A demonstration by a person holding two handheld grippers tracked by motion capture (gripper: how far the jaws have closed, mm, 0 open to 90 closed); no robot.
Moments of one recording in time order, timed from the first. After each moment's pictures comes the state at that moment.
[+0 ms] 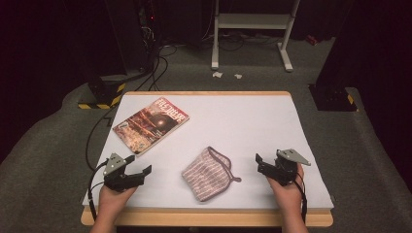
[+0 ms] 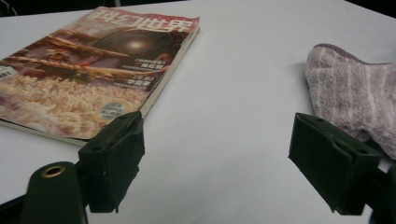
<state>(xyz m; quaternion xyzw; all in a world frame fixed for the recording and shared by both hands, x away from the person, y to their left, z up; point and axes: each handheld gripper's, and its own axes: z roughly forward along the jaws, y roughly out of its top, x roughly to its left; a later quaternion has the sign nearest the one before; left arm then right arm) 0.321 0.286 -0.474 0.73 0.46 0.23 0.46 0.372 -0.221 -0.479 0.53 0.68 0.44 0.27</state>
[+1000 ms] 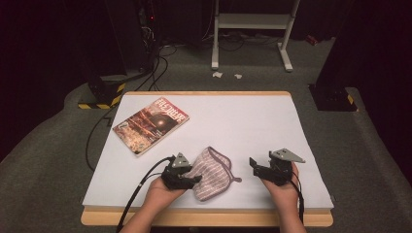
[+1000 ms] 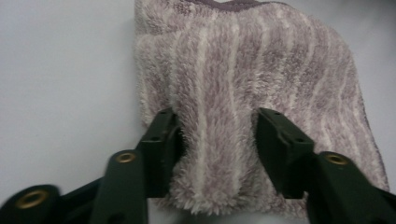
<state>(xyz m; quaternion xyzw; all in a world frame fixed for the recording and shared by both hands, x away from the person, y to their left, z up) 0.355 0.136 -0.488 0.85 0.35 0.10 0.38 0.371 -0.209 -0.475 0.49 0.72 0.44 0.23</state>
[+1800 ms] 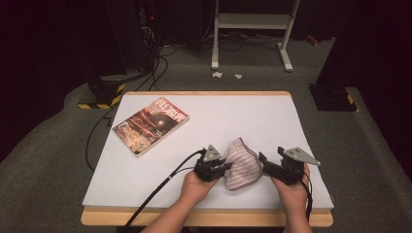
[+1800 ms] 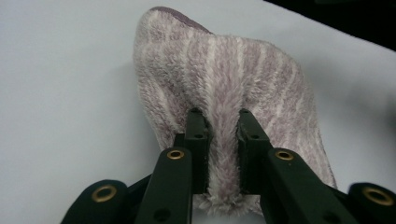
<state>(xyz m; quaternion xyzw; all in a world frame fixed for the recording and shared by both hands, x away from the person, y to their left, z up) 0.380 0.033 -0.482 0.81 0.33 0.11 0.46 0.359 -0.228 -0.449 0.49 0.69 0.46 0.26</state>
